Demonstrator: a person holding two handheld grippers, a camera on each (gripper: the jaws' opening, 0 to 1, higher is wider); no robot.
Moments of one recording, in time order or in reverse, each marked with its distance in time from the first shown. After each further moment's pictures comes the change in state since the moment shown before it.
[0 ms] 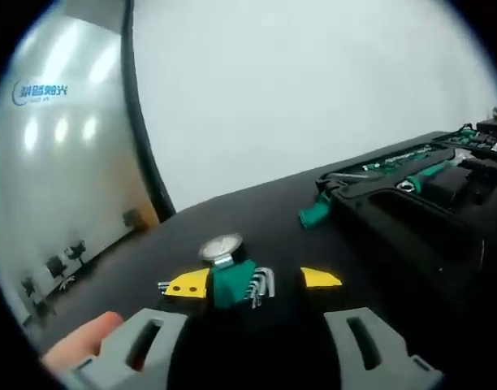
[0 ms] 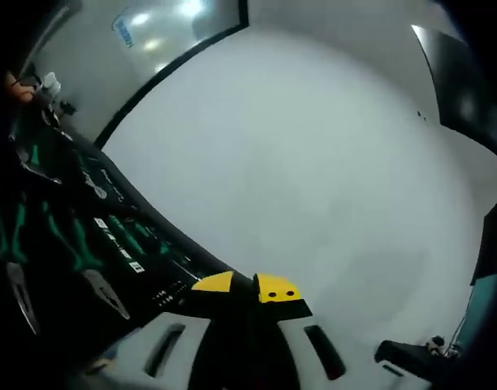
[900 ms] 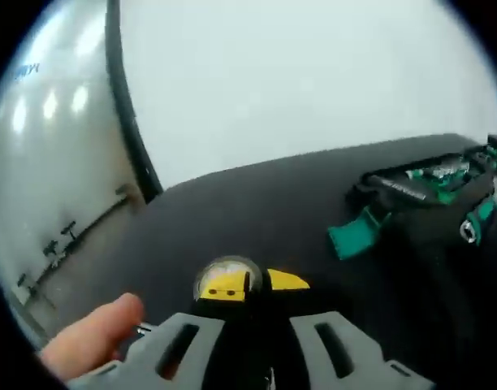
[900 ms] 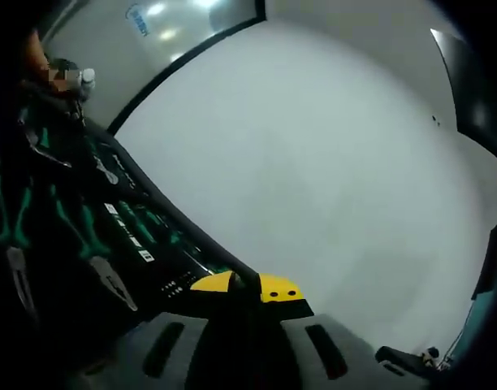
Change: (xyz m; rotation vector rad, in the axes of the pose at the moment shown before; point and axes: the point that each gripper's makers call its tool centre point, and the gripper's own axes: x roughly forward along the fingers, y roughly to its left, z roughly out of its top) left arm 0.073 0.003 0.006 -0.074 0.183 -0.097; right arm 0.006 0.015 -0.005 -0.051 0.023 0.067
